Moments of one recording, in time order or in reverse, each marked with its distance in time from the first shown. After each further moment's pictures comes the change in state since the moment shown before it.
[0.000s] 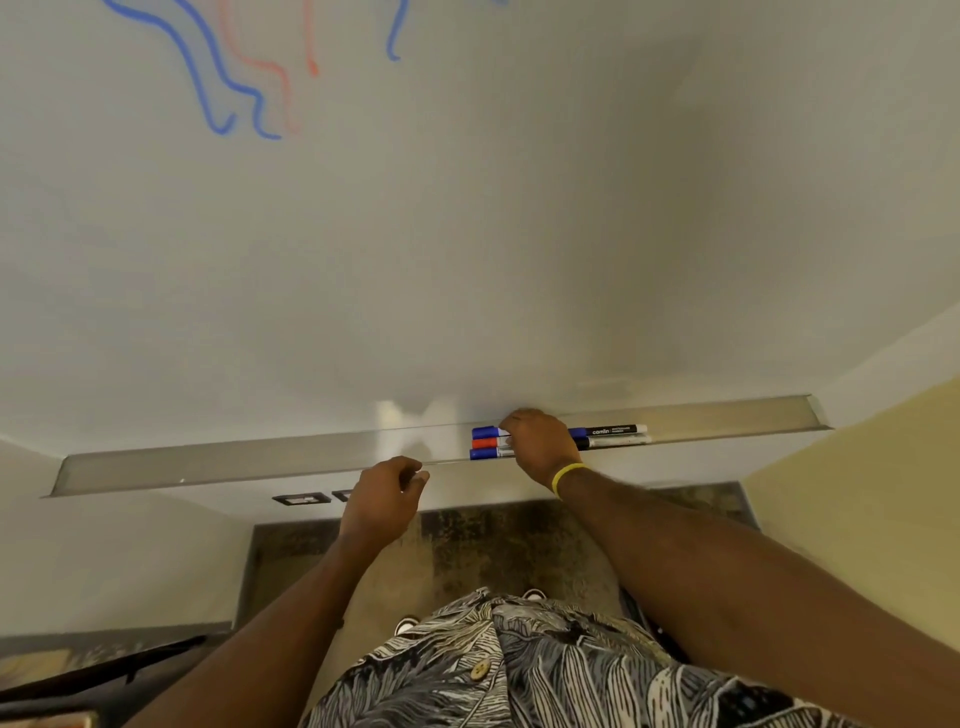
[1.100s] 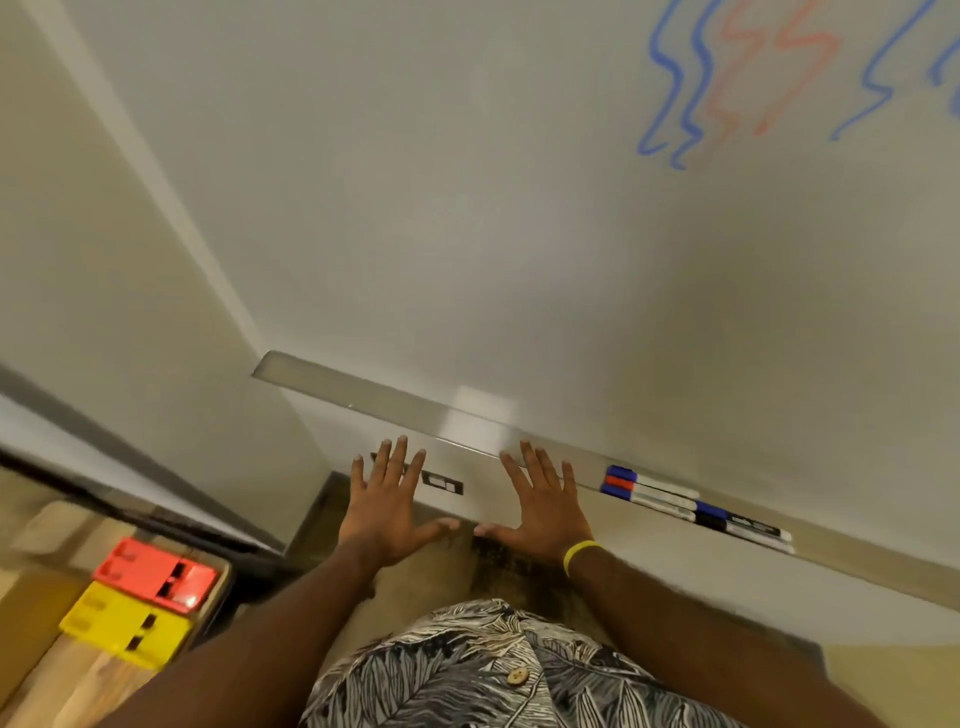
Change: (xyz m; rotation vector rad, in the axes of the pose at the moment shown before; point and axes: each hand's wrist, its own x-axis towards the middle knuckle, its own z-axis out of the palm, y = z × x) left_hand -0.076 -0.152 -0.067 0.569 0.025 -0.127; right_hand -0.017 -0.170 0.045 -0.106 -0.110 -0.262
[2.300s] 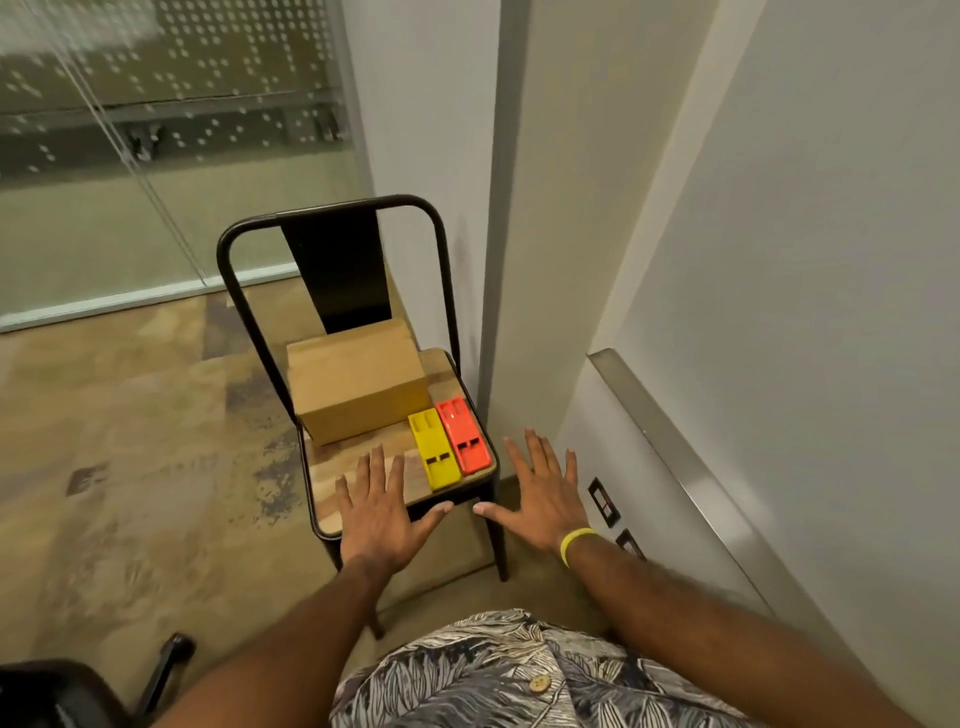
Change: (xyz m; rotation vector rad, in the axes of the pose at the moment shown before) left_hand -0.259 -0.119 0.058 -0.297 0.236 -1.124; right_hand 0.019 -0.287 0.018 -0.224 -0.068 -0.806
